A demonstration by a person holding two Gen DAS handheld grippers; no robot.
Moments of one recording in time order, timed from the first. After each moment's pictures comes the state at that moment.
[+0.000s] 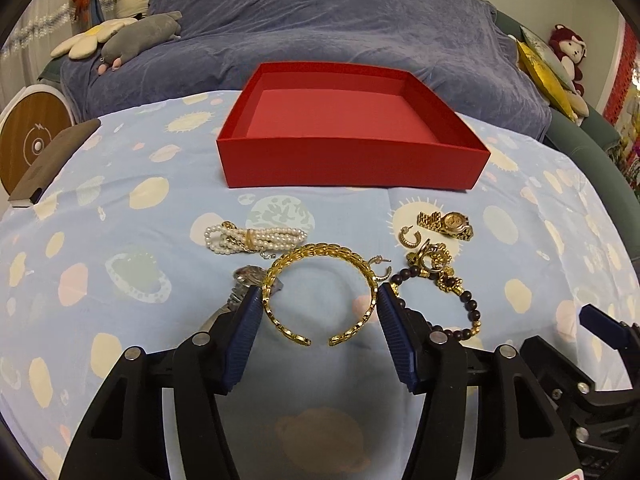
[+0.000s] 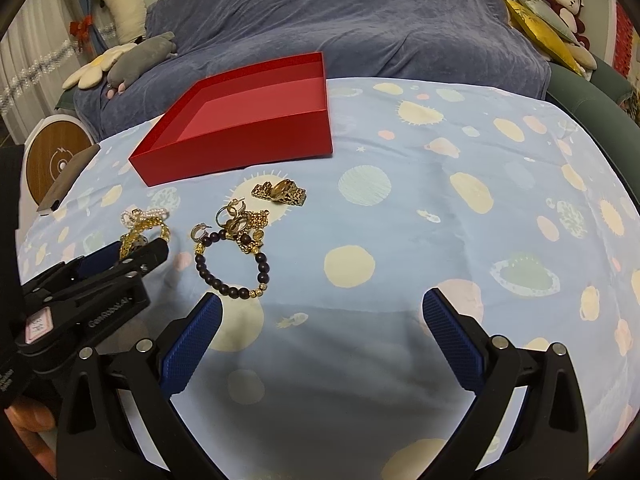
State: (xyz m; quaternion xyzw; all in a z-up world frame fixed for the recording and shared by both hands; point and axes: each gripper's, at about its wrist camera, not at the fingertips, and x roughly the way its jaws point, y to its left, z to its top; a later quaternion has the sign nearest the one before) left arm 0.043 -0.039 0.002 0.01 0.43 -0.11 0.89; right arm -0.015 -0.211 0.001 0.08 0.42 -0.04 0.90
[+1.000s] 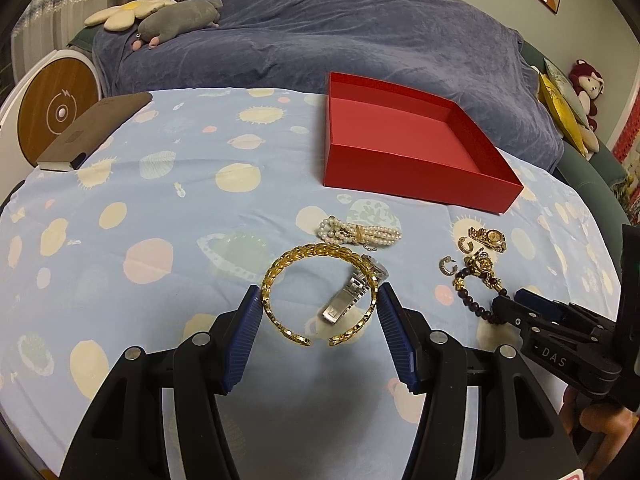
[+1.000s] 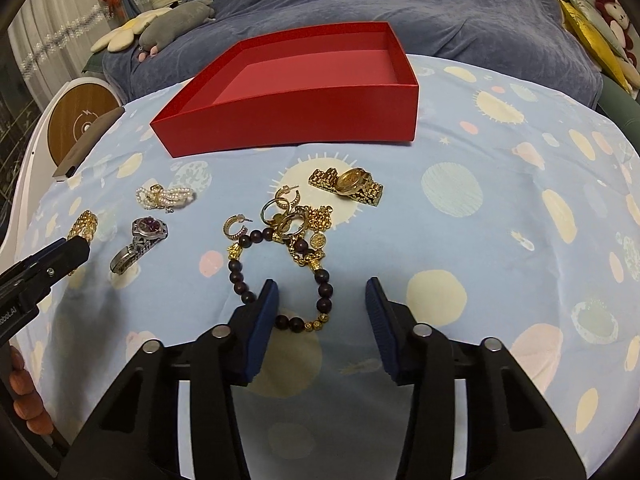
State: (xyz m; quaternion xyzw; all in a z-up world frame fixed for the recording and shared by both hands) left arm 0.029 0.043 0.016 -0.04 0.43 -0.09 0.90; right arm 0.033 -0.180 -0.024 0.05 0.46 0.03 0.88
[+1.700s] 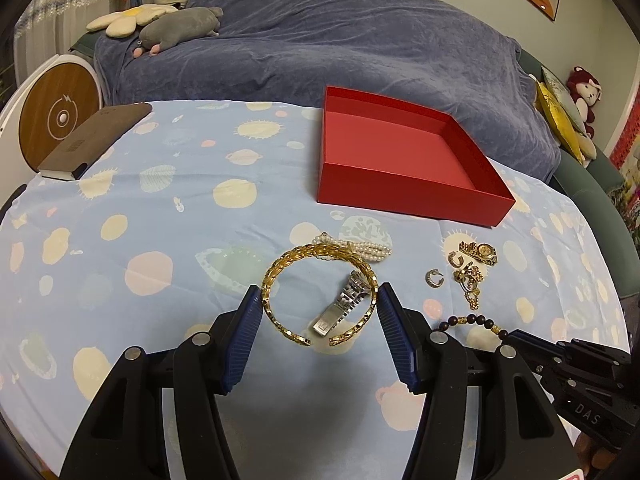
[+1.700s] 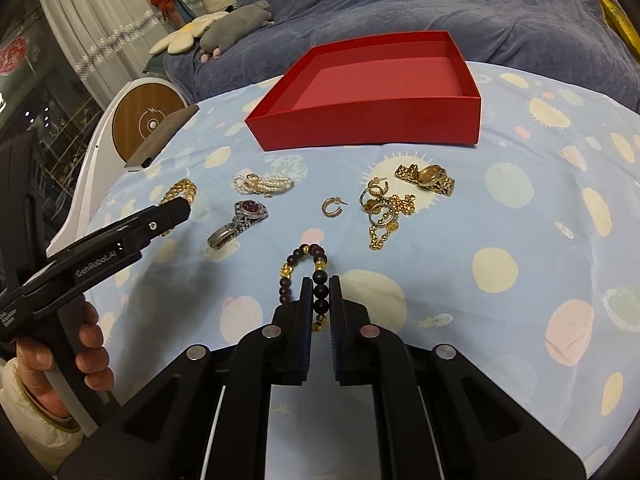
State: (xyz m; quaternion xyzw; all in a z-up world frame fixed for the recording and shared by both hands) left arm 0.029 0.037 0.027 -0.04 0.42 -0.09 0.90; right arm -0.004 -0.167 0.011 0.10 0.45 0.15 0.88
